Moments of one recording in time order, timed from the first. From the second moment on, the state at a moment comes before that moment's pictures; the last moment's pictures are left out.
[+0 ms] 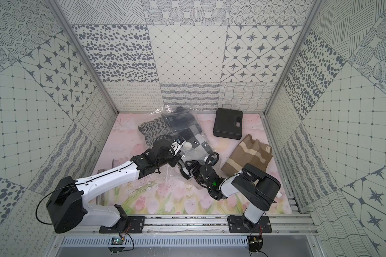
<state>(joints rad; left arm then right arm) -0.79 1.36 0.90 -0.16 -0.14 0.14 0.86 1.69 0.40 0.87 0.09 1.48</state>
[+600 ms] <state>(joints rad) -0.80 1.36 0.90 -0.16 -0.14 0.14 0.81 1.89 0.41 1.04 -0.03 1.47</state>
